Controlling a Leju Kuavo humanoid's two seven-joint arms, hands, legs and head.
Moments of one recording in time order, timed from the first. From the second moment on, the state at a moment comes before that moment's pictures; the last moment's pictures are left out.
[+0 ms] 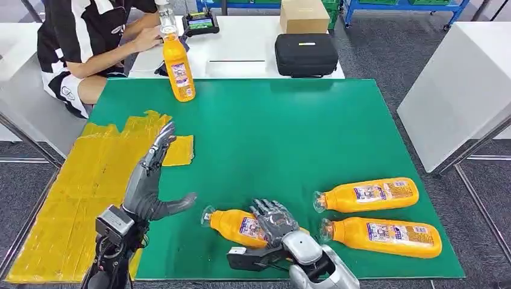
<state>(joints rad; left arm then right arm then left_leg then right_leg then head) -0.08 -0.12 -0.09 -1.62 -0.38 -0.22 -0.65 -0.14 0.00 0.62 -1.17 1.40 0.17 0.10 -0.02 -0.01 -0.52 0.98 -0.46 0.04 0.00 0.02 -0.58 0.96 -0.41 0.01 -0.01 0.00</state>
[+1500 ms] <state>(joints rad) -0.04 -0.14 -0.10 -1.65 -0.31 -0.20 -0.52 -0.04 0.12 0.19 -1.35 0.72 -0.47 -0.22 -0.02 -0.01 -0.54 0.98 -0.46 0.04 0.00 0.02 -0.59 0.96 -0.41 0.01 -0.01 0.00</state>
